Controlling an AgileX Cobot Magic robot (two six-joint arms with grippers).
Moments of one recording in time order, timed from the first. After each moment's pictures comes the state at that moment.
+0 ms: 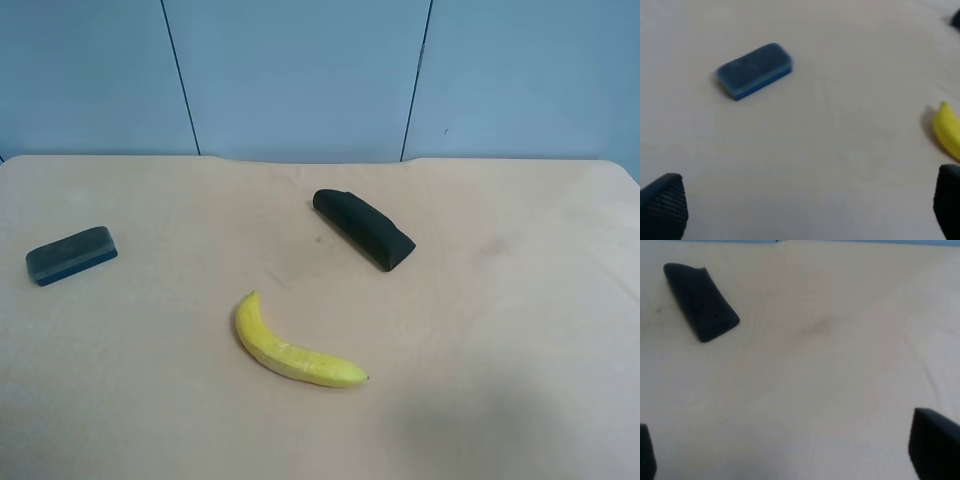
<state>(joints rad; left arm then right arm) 0.17 0.02 -0.62 -0.14 1.16 0.13 0.27 0.00 -0.51 -0.09 1.07 0.07</state>
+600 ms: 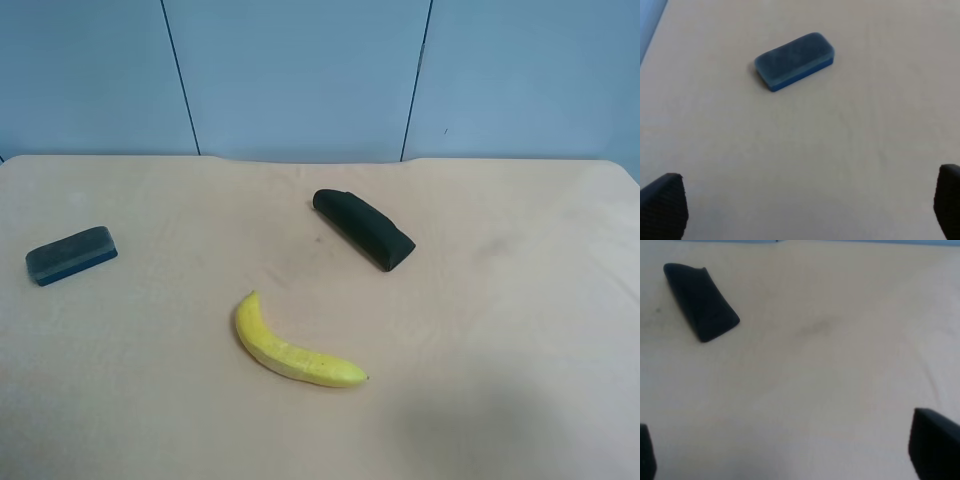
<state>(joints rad) 0.15 0.00 -0.51 -0.04 1.07 0.09 0.27 0.00 -0.51 -0.09 1.07 0.07</state>
